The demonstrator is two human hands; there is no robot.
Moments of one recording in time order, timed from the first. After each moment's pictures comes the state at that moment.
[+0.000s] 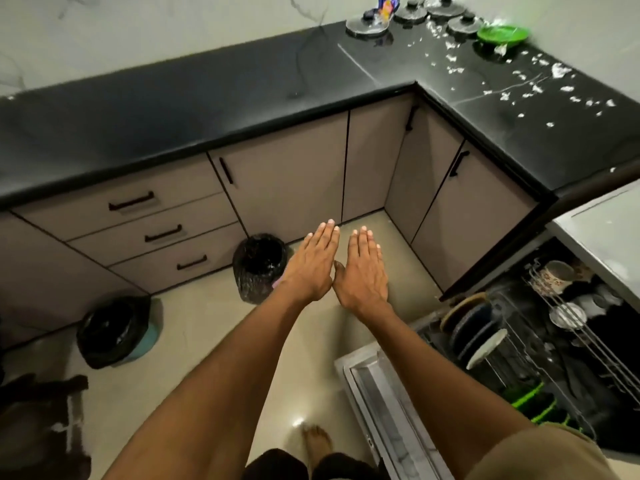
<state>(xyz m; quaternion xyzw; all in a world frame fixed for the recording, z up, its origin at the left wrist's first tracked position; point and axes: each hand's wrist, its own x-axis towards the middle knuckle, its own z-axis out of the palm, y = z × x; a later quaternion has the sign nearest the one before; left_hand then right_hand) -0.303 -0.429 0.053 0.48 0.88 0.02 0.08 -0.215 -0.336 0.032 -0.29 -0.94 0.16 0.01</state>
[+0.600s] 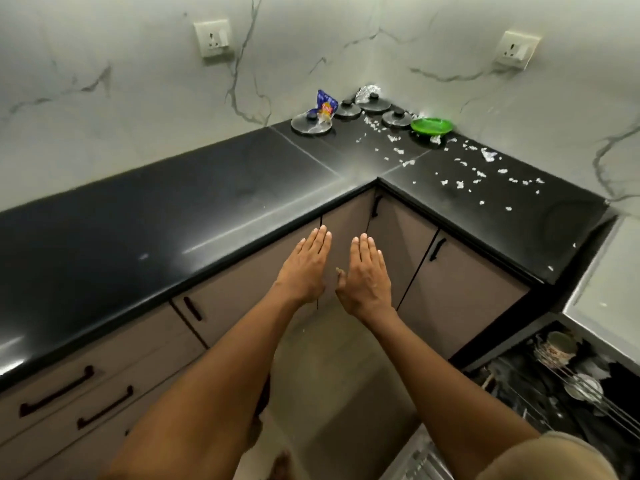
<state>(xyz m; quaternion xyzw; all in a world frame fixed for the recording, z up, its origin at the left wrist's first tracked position) -0.605 -0.278 0.121 0.58 0.81 0.09 0.04 -0.478 -0.202 0.107 -0.40 -0.90 0.13 0.13</state>
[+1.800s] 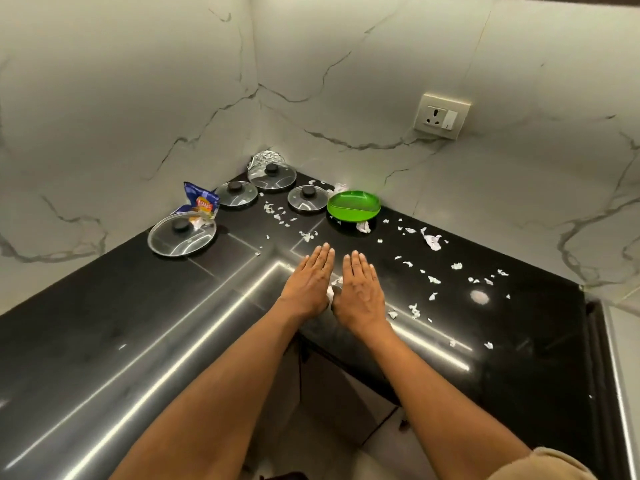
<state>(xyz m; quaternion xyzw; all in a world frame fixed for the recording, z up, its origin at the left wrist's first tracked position) -0.760 0.310 0.115 0.70 0.70 0.08 0.06 -0.628 0.337 0.110 -0.51 -0.85 0.07 0.11</state>
